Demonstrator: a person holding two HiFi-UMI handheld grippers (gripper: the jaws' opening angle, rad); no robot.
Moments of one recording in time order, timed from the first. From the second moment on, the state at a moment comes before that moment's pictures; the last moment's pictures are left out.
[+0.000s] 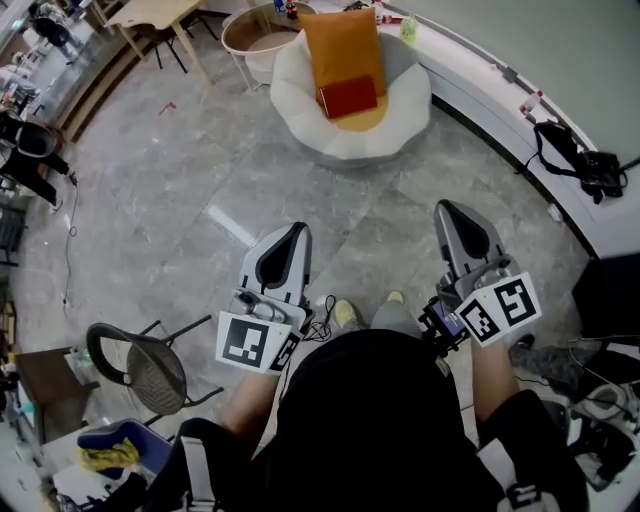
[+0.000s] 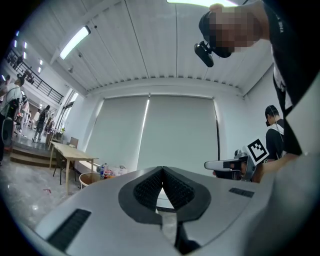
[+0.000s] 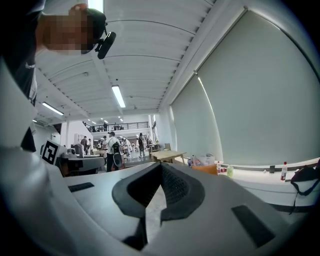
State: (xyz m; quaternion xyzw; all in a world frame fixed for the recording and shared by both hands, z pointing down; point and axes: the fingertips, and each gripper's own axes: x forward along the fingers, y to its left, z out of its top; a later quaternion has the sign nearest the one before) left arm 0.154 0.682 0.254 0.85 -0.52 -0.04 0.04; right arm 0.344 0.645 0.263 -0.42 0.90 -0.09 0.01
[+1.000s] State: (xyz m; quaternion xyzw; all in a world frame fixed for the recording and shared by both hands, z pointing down) left arm 0.134 0.655 0.252 0.85 -0.52 -0.04 0.02; right arm 0.324 0.607 0.266 -0.42 0.90 -0.09 0.02
